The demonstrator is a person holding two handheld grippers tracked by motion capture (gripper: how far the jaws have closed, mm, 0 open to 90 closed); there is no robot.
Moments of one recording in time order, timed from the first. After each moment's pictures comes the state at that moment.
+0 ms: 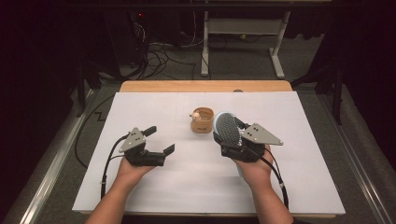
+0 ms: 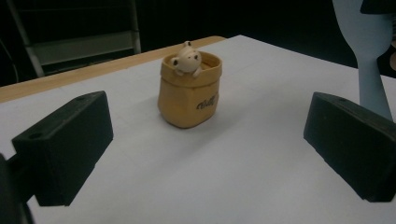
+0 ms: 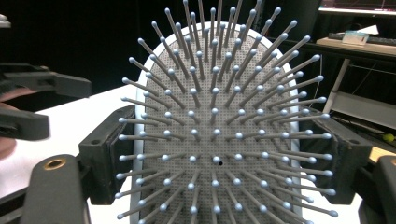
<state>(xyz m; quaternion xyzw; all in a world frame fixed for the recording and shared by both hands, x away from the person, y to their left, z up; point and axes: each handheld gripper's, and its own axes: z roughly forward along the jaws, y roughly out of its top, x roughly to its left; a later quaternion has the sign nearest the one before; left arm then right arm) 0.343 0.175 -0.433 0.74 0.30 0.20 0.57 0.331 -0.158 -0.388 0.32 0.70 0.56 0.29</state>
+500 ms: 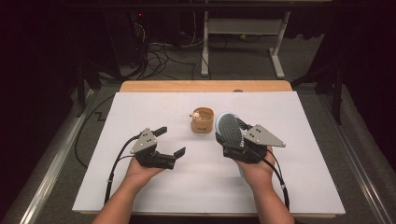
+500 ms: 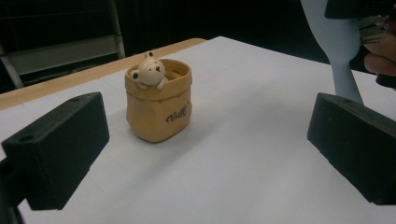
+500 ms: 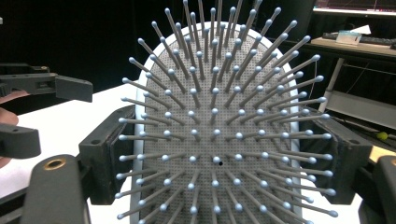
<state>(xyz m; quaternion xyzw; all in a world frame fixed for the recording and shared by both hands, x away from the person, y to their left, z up) 0.333 0.159 -0.430 0.76 0.28 0.17 0.57 0.329 -0.161 -0.390 0.32 0.70 0.56 0.30</state>
